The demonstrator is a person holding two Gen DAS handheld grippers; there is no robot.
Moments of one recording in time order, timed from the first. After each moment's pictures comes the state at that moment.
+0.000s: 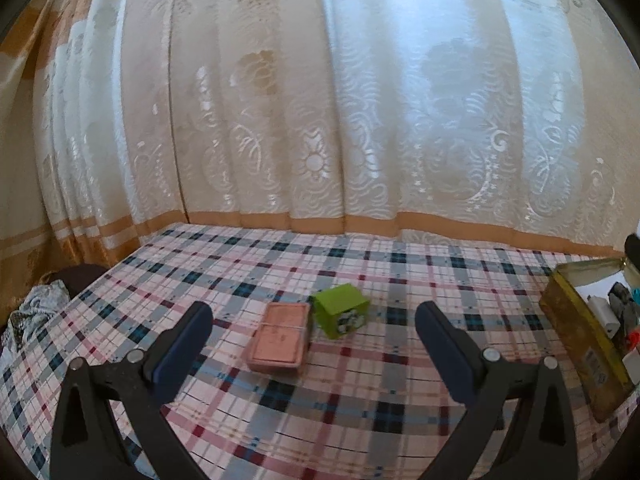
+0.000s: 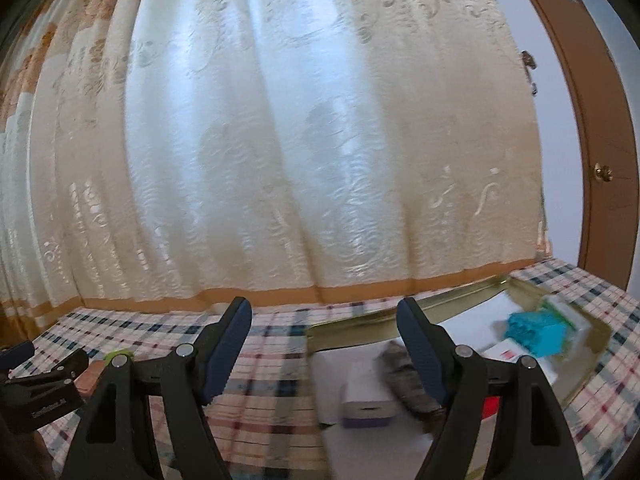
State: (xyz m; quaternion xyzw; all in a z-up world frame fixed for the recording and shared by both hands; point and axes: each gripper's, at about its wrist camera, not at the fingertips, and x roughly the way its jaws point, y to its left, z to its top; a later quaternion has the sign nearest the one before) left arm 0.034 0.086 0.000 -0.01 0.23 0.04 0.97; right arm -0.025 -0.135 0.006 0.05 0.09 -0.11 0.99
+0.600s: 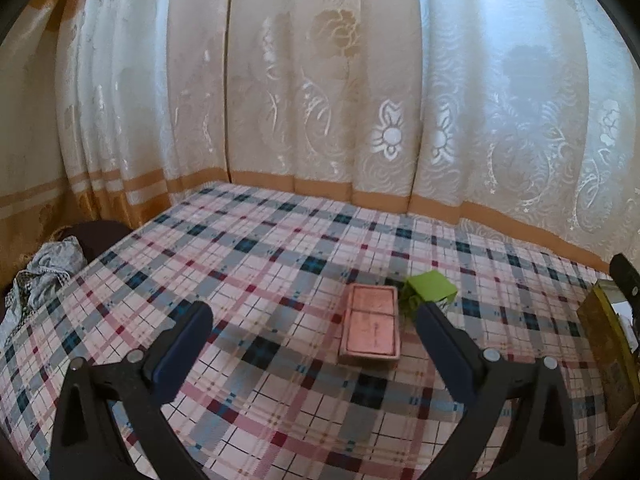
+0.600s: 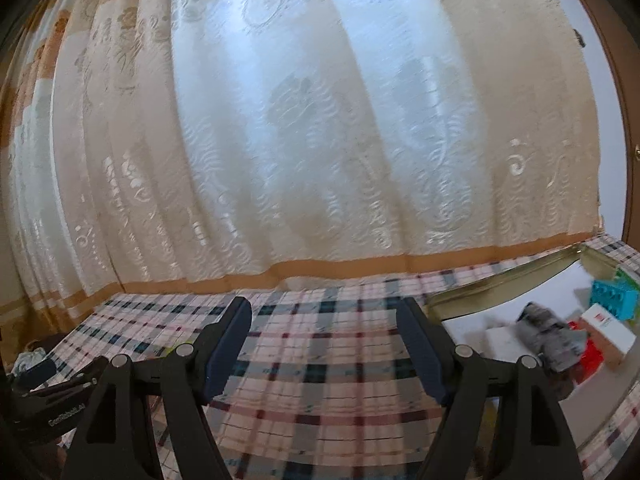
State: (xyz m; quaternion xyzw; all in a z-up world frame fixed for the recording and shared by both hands) left arm 0.045 0.146 -0.012 -0.06 0.29 0.07 0.95; right arm 0.021 -0.058 -0.004 0.07 0.14 -0.05 0.99
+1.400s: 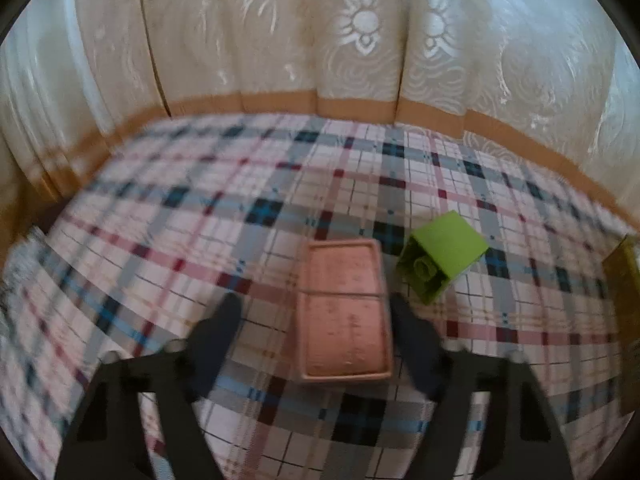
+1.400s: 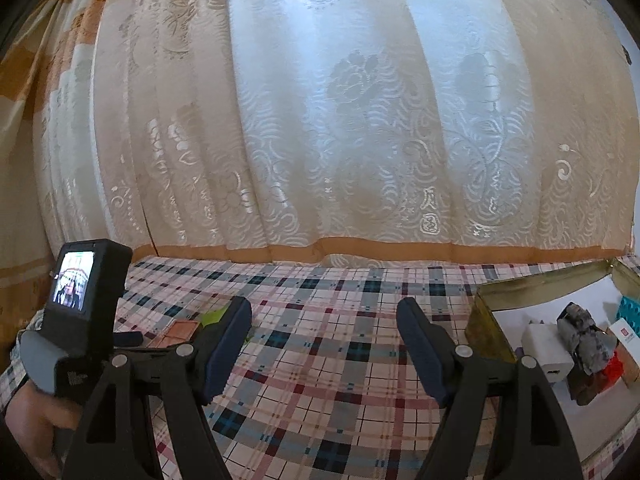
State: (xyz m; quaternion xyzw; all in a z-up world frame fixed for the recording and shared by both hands) left arm 0.120 0.109 -0.050 -0.04 0.44 0.01 0.90; right arm 0.021 -0.037 -0.008 0.03 0.17 0.02 0.98
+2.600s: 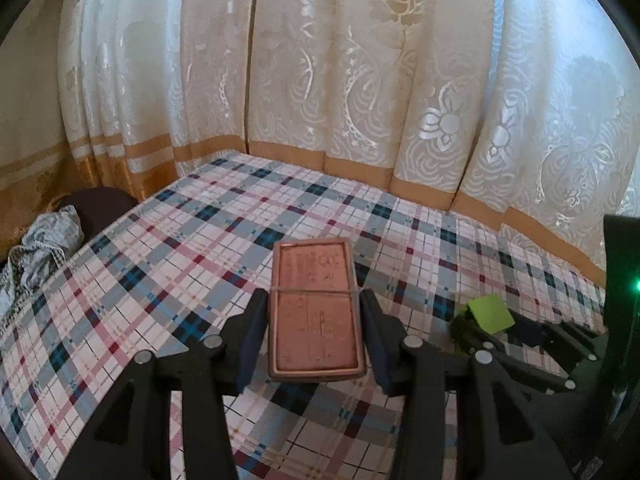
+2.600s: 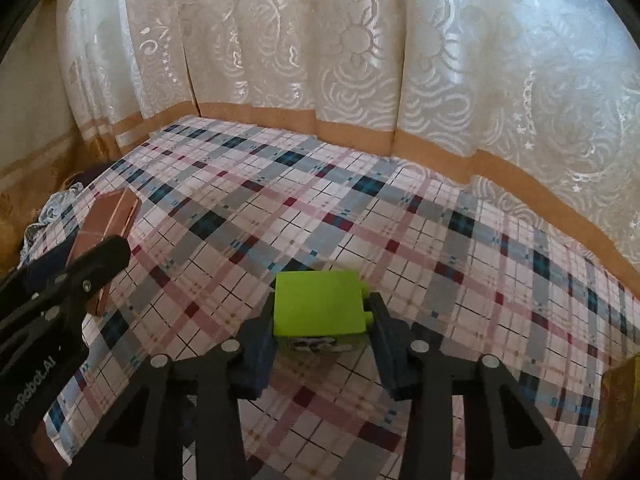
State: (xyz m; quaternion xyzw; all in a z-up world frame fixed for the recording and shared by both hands) left arm 0.094 0.167 -0.020 -0.09 0.33 0.09 0.93; right arm 0.157 0.073 -0.060 -0.09 0.39 0.13 0.91
